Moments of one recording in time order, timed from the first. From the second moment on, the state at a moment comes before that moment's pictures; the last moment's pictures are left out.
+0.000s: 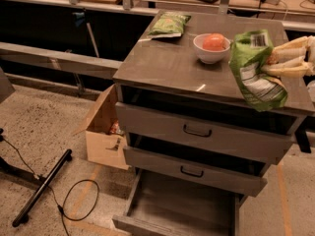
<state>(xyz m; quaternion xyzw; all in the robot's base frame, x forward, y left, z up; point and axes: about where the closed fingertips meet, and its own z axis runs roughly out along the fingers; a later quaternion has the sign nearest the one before) 0.591 -0.291 0.957 -0.62 0.51 0.13 0.58</state>
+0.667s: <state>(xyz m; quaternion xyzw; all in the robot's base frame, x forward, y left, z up) 0.638 -0.299 0.965 -0.61 0.52 0.09 0.59</state>
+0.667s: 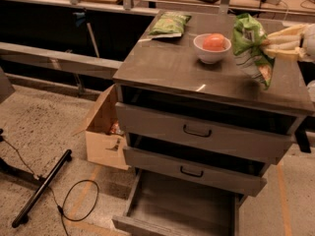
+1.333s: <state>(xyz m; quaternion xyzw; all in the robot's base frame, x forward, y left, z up) 0.664 -0.308 0.947 -0.60 0.54 0.07 0.58</state>
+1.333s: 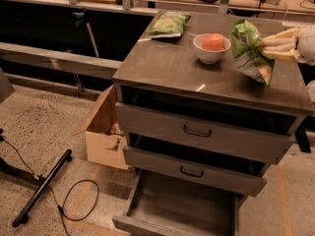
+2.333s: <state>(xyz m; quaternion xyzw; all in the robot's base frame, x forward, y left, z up) 0.666 -0.303 0.935 -0.60 0.55 0.10 0.57</state>
